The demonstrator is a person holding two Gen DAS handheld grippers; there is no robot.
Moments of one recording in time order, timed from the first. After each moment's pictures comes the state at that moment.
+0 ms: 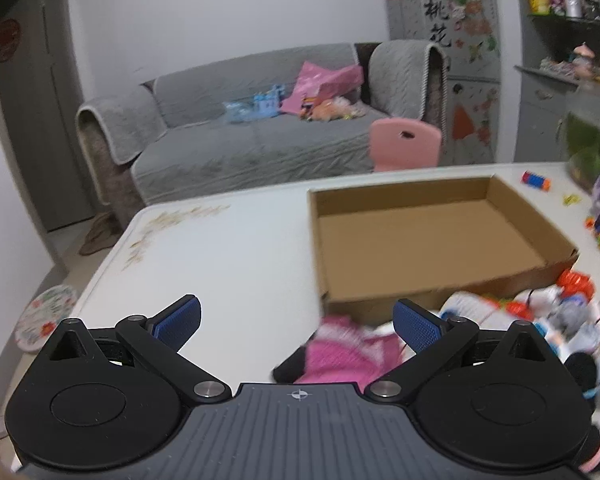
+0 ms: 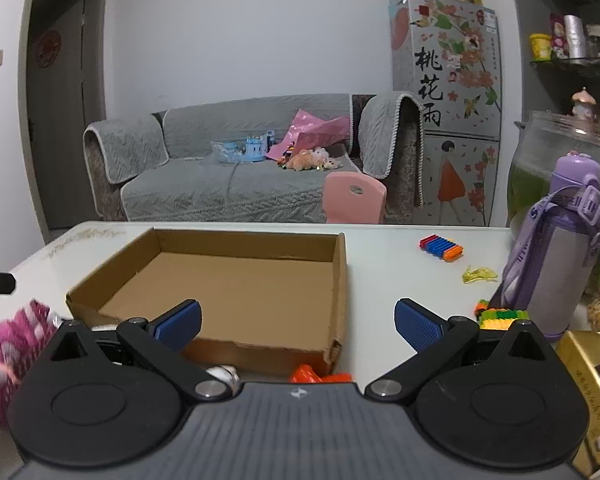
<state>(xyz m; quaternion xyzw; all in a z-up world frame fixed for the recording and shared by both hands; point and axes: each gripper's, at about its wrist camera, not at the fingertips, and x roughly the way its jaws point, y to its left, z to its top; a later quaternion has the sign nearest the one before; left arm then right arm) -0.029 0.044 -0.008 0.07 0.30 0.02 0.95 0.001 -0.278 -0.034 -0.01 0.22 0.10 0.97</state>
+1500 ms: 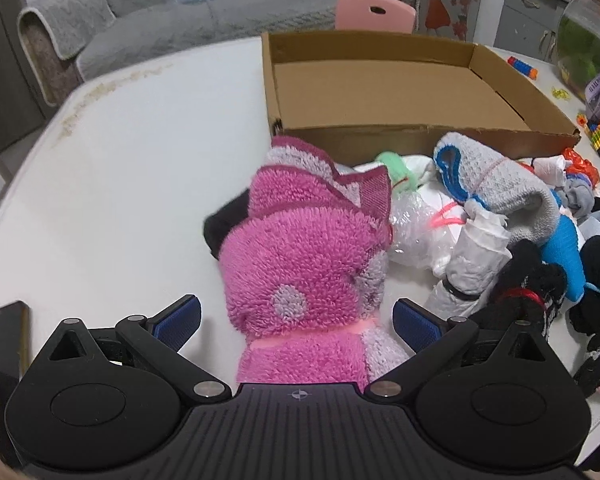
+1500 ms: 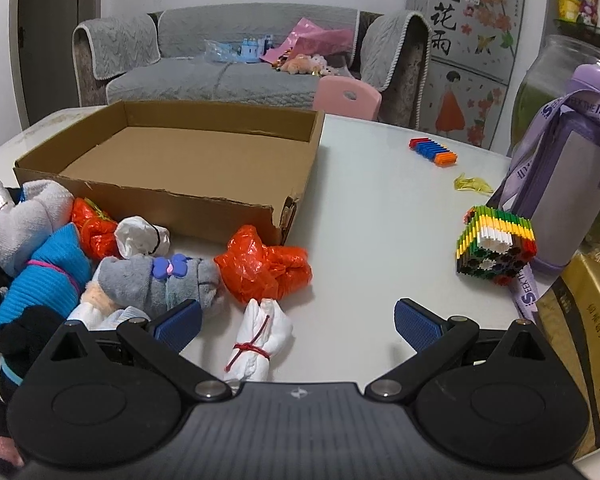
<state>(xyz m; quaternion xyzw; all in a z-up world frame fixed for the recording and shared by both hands) -0.006 0.042 -0.084 0.05 0.47 -0.04 0.88 0.015 -0.298 -0.099 -0.06 0.34 0.09 0.93</state>
